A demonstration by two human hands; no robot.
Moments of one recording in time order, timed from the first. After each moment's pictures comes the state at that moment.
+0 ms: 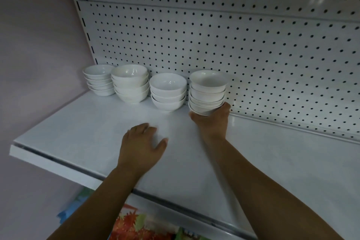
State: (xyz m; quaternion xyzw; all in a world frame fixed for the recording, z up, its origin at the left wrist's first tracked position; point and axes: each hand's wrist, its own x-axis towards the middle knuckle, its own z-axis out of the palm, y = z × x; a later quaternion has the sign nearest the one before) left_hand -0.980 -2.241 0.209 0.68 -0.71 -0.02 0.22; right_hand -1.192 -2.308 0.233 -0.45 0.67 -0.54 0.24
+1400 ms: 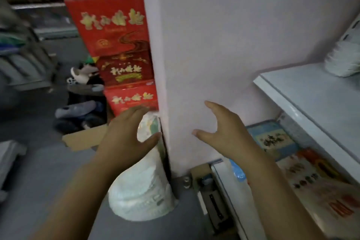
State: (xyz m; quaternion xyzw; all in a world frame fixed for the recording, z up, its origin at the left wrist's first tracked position) left_hand -0.666 -1.741 0.255 0.89 -0.39 0.04 0.24; right_hand -0.808 -1.963 0.267 -0.91 0.21 -0.10 0.34
